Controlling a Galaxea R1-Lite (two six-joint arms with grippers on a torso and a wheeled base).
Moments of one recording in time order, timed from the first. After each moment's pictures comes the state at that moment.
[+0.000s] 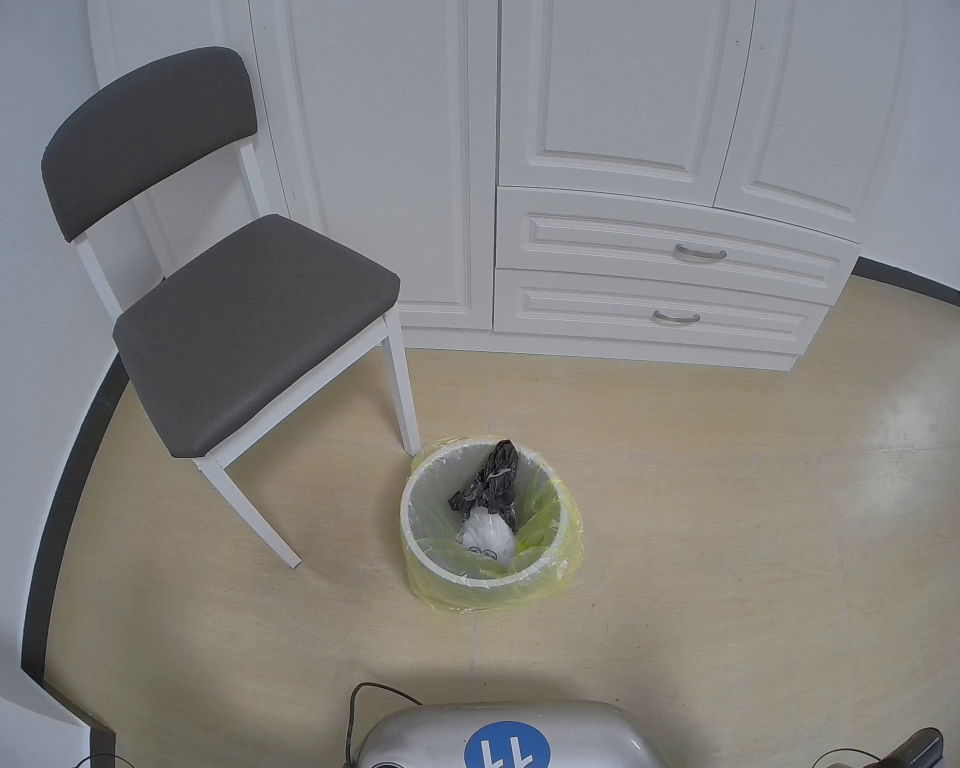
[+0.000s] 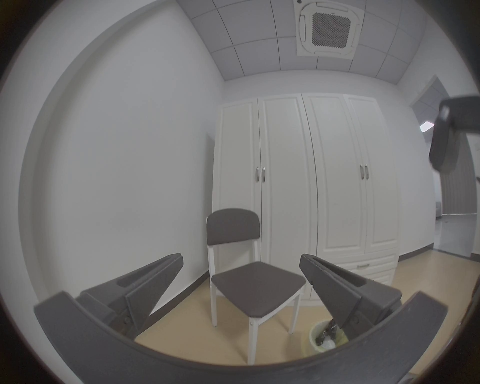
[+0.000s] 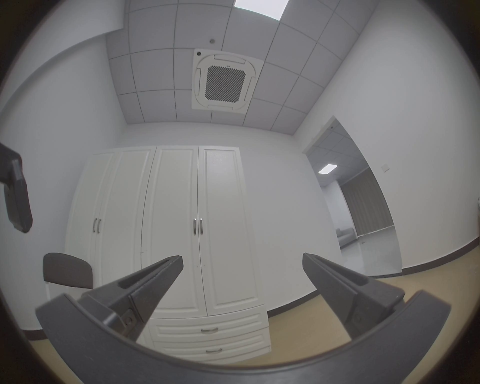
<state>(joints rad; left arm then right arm) 0.00 0.01 -0.47 0.00 0.19 0.01 0.00 0.01 -0.42 -0.46 -0.37 -0.05</state>
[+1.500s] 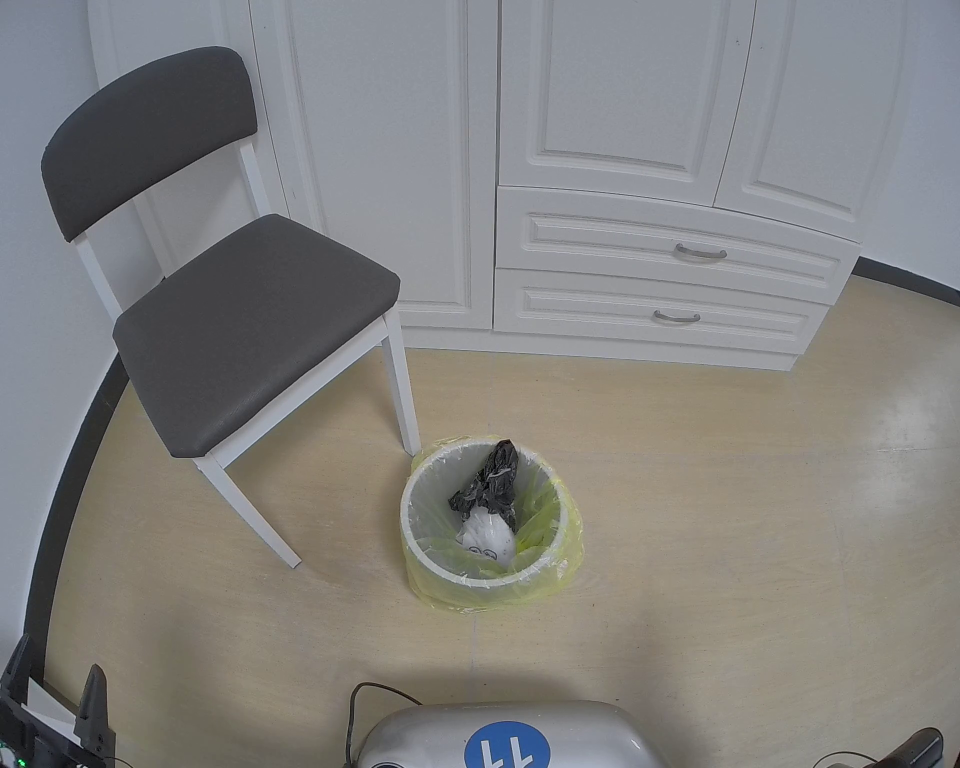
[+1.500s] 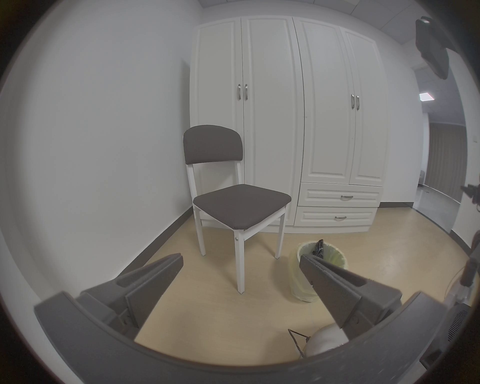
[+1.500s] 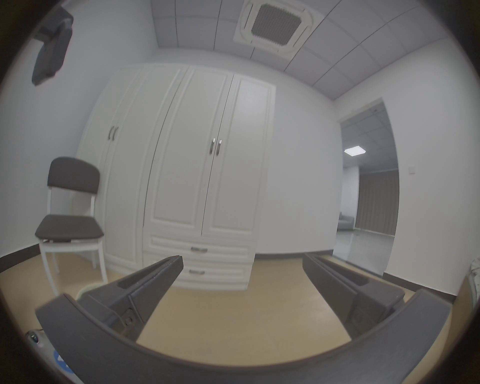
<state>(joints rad) 0.00 0.01 -0.02 -0.02 0.07 -0.02 0.00 0.01 -0.02 -0.38 -0.32 -0.18</state>
